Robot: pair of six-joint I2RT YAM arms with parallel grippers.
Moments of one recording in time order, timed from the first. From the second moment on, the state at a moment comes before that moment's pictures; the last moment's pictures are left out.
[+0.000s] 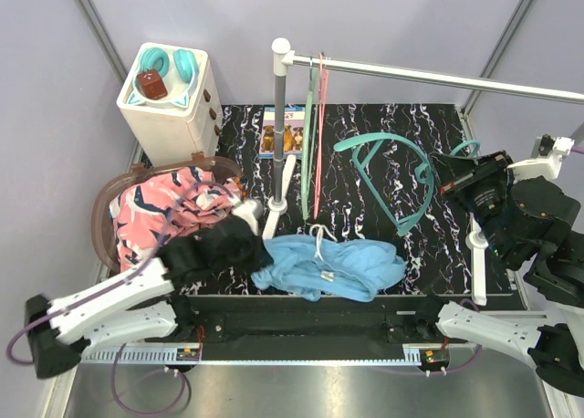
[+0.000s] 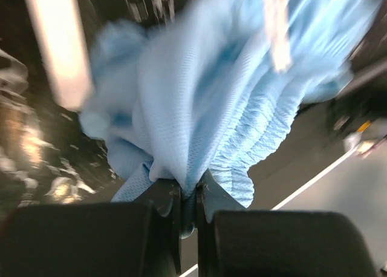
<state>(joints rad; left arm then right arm) -1.02 0.89 0.68 -0.60 -0.07 -0.78 0.90 0.83 1.62 -0.94 0.76 0.99</state>
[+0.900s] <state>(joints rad) -0.50 1.22 2.24 -0.94 -0.50 -0.26 0.90 0.82 1.63 -0.91 0.76 0.79</state>
